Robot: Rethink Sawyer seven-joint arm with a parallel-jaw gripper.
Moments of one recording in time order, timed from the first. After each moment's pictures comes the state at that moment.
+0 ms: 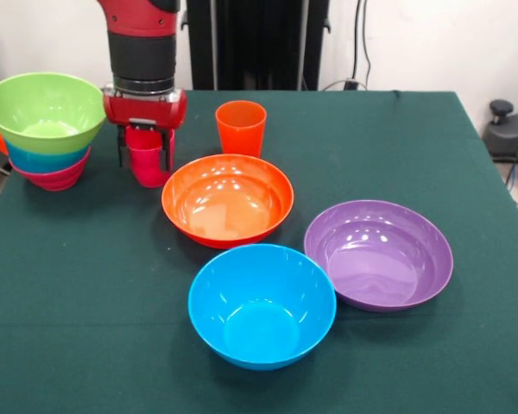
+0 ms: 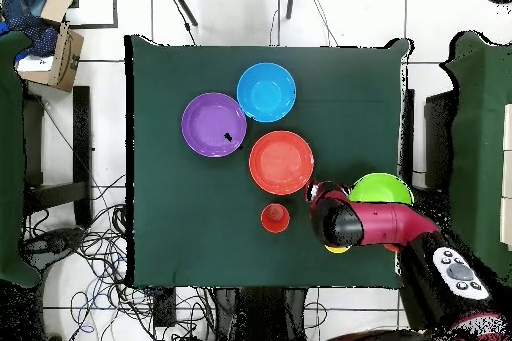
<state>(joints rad) -0.73 -0.55 0.21 1.80 -0.68 0.15 1.87</state>
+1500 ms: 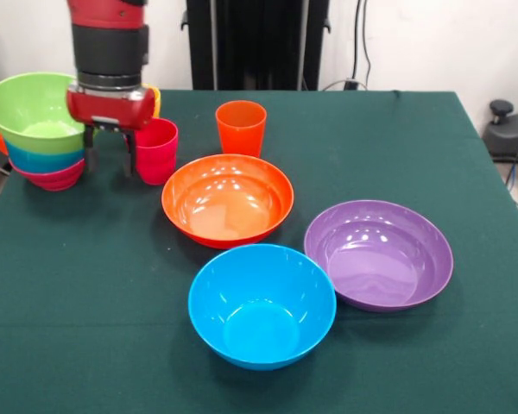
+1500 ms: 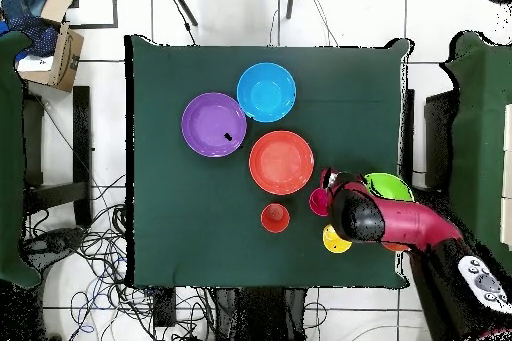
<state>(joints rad) -0.82 -0.58 0.26 1.78 -0.59 0.13 1.87</state>
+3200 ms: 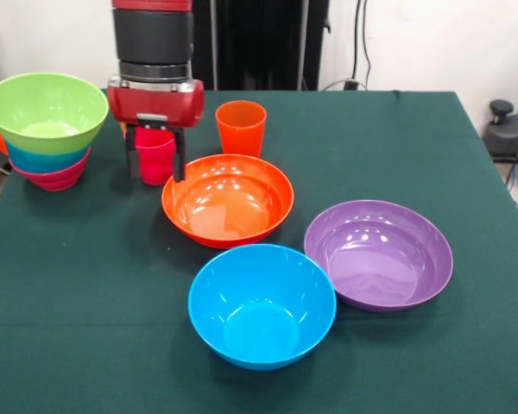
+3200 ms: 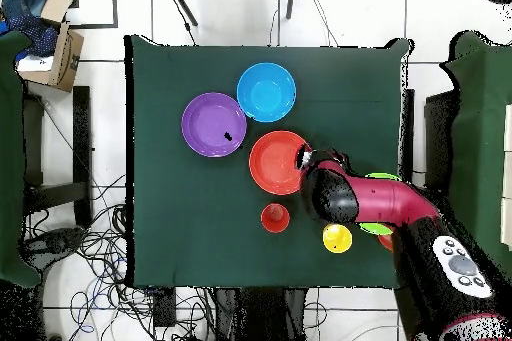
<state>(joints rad) -0.69 -0.64 0.29 1.78 -0.49 0.14 1.87</state>
